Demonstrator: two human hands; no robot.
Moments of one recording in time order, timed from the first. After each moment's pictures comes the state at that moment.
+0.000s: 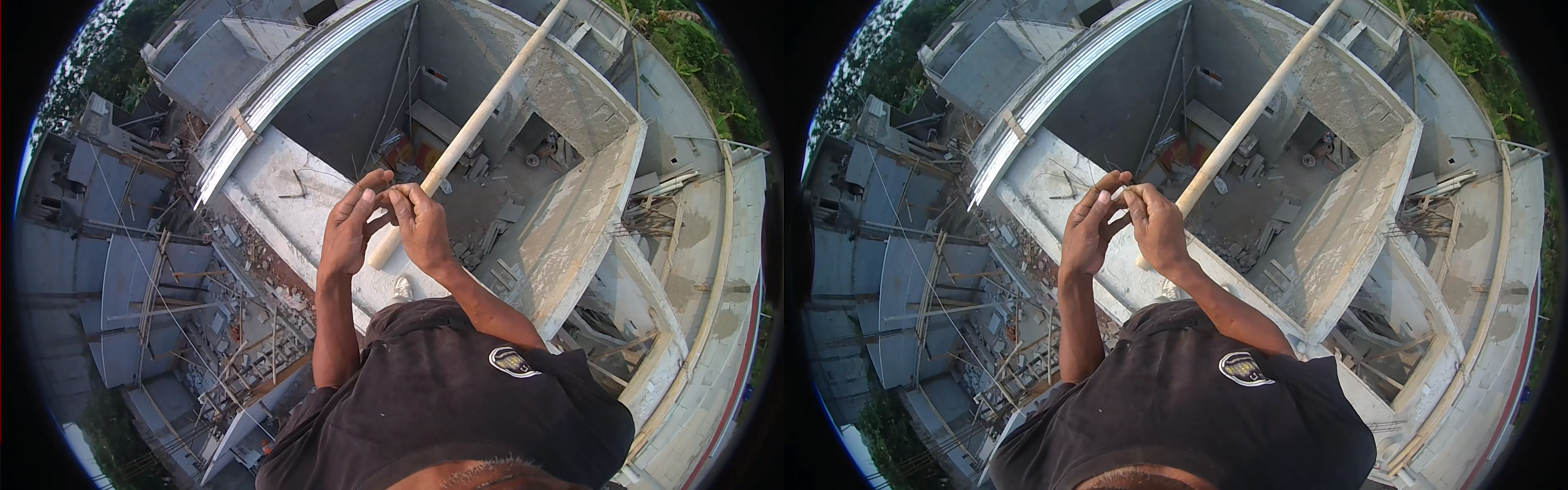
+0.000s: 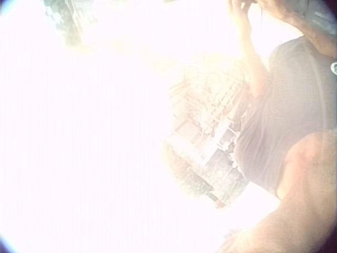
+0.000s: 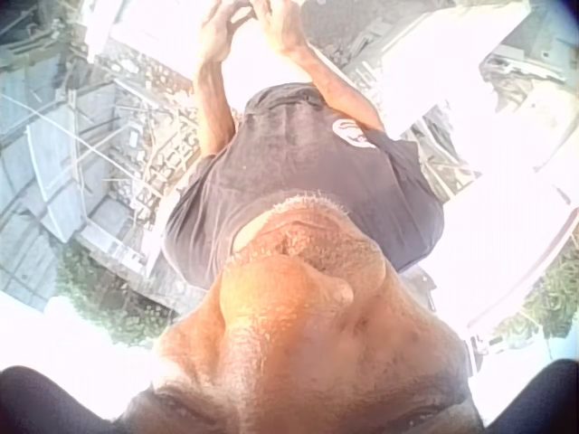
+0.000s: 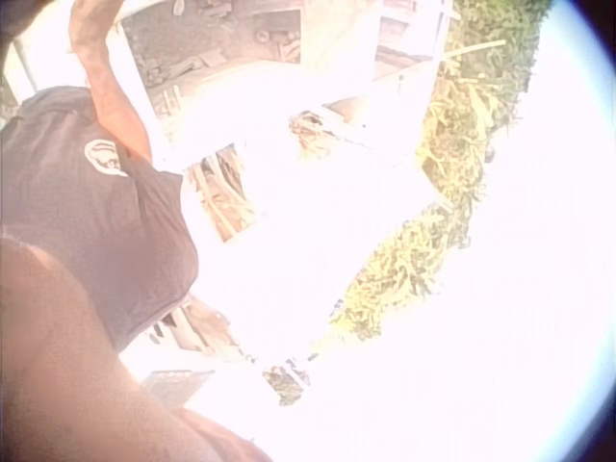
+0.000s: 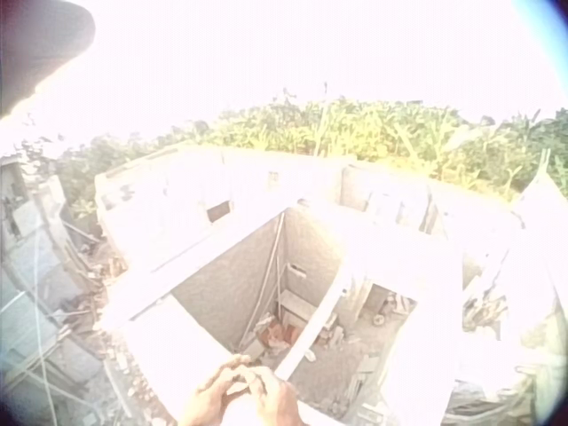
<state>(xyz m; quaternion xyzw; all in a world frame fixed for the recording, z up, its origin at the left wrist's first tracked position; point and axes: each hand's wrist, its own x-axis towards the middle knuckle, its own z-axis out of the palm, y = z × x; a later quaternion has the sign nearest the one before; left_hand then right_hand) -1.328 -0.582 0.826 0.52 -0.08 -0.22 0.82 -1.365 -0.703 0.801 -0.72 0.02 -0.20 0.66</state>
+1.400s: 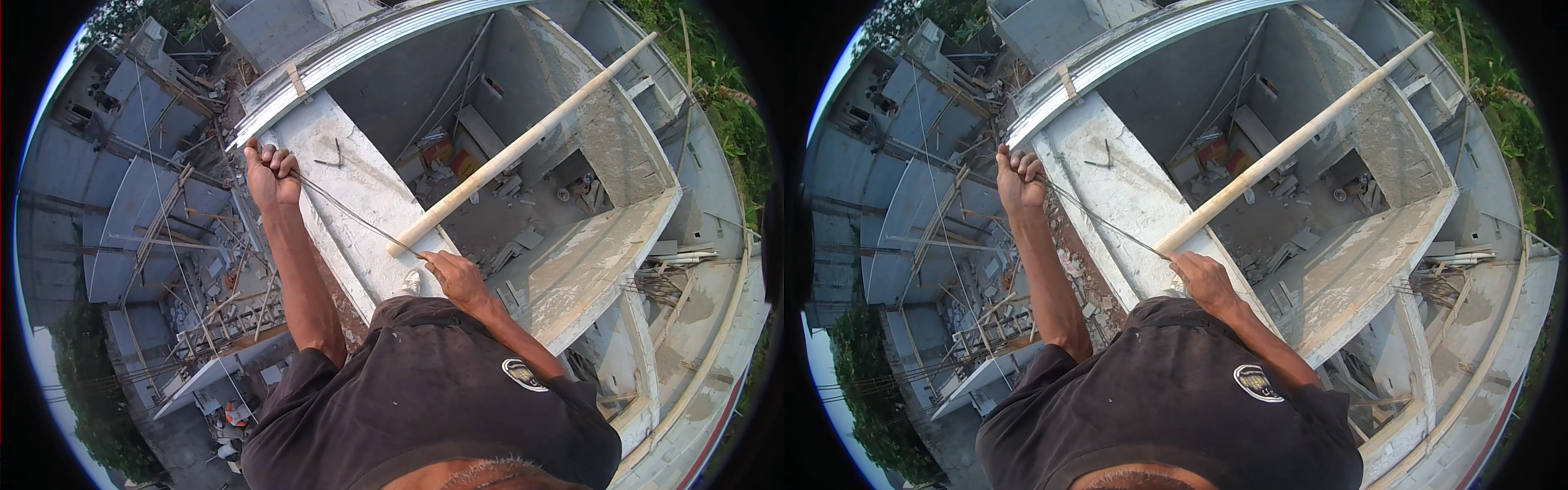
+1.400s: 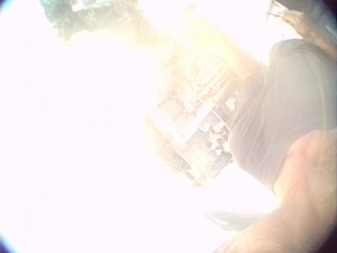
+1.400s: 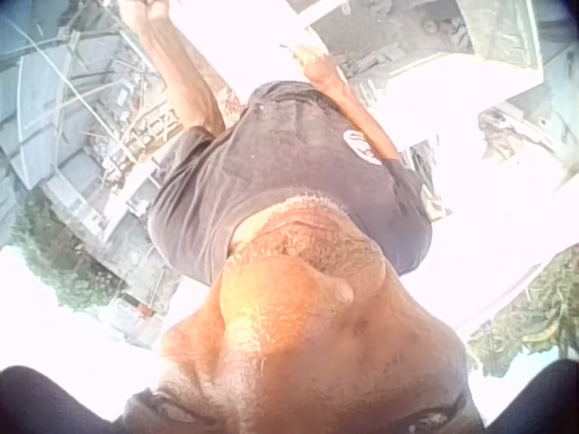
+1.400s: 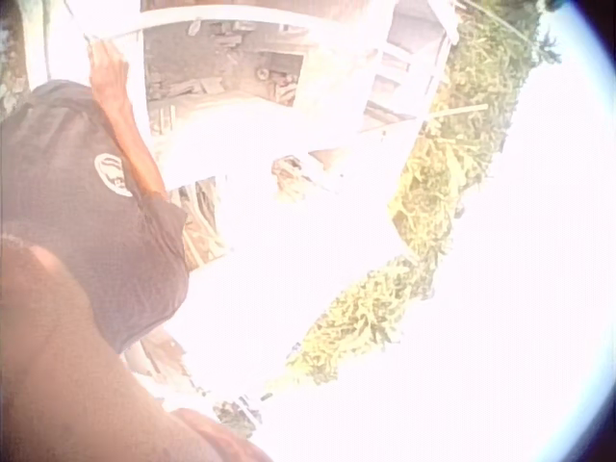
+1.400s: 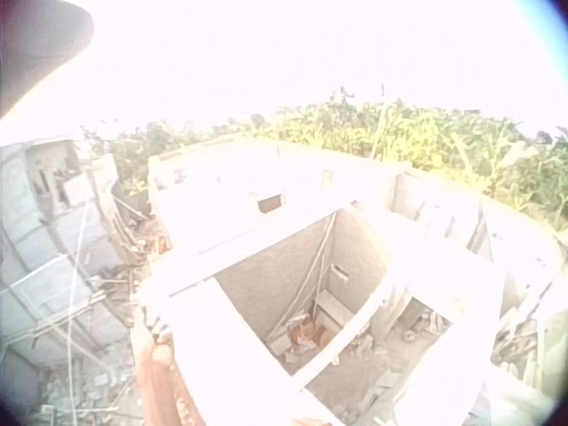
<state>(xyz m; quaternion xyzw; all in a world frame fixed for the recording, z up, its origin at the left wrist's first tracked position) -1.254 -0.408 0.821 0.21 0.05 0.12 0.97 -1.437 -0.711 0.747 -0.87 -0.20 -0.03 0.44</state>
